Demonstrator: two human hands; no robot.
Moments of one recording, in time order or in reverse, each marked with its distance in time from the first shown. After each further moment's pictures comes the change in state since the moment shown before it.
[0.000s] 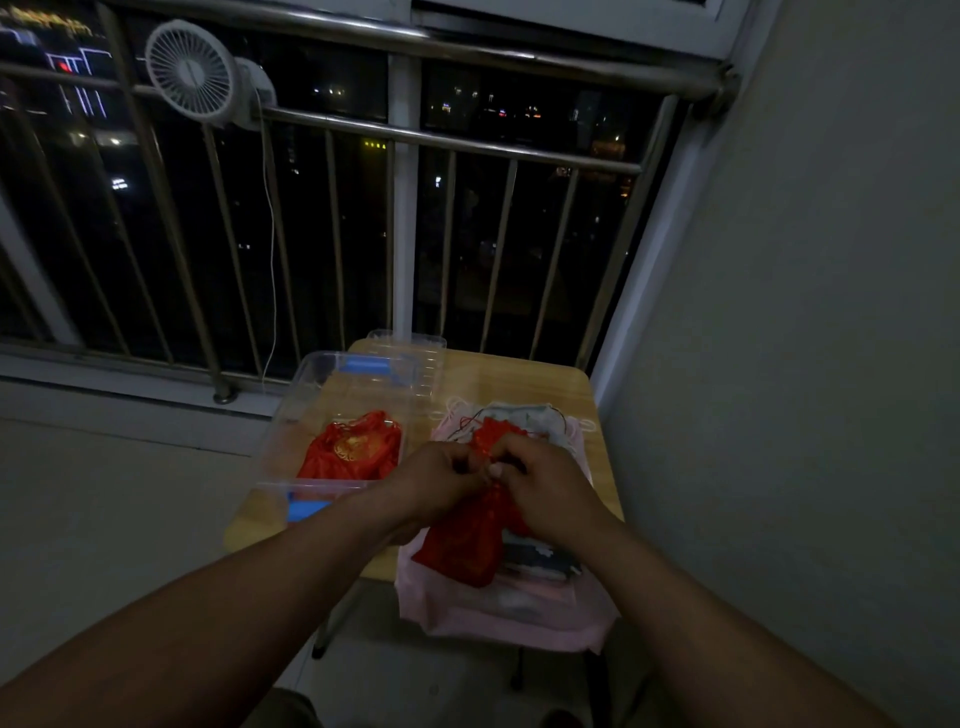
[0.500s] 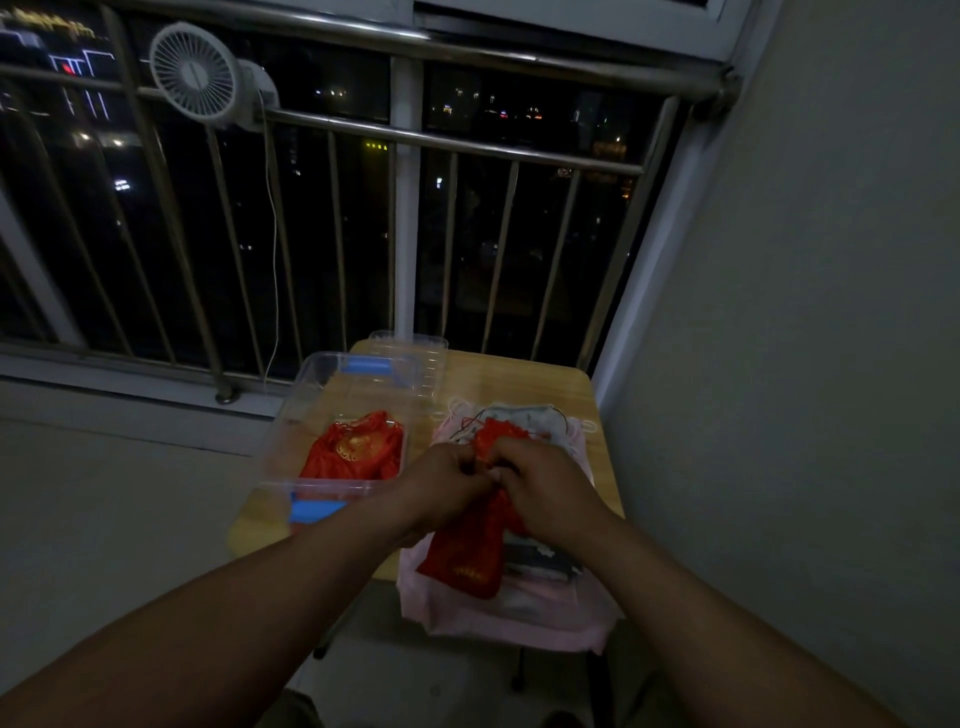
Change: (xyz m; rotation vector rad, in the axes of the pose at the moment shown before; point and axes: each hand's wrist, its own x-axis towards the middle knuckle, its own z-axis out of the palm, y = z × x) left_hand -0.002 0.003 0.003 0.042 -0.009 -0.044; right_hand -0.001 -0.003 -0.002 -0.145 -0.045 -0.109
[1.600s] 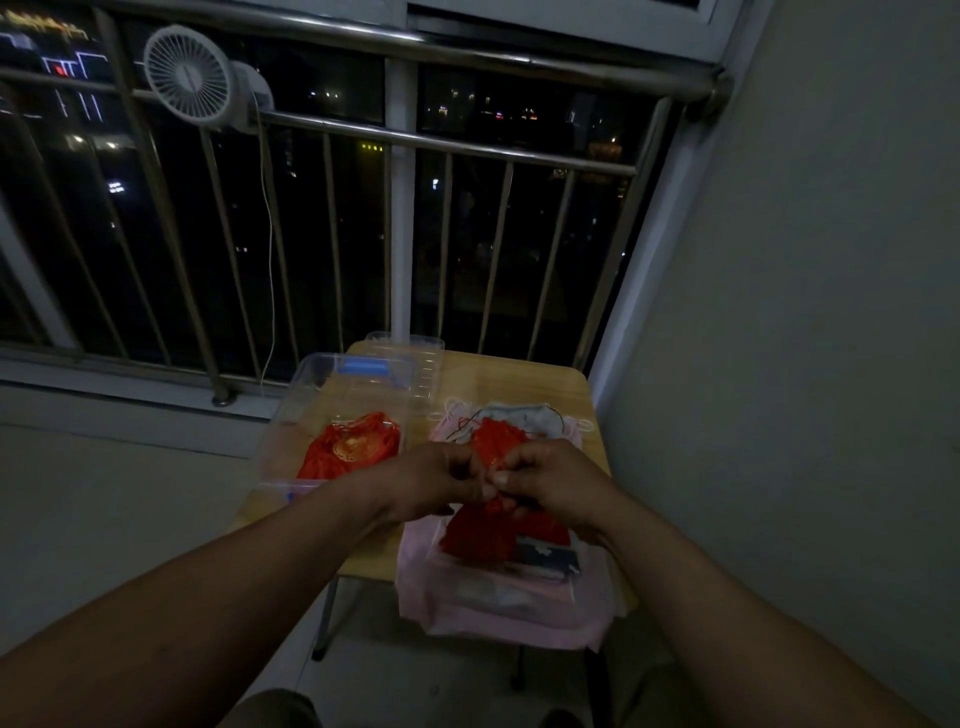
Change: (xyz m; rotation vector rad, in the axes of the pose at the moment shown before) left_hand 0.001 0.006 -0.024 0.132 -0.232 -0.010; right_hand -0.003 0.009 -0.019 0.562 -0.163 0.409
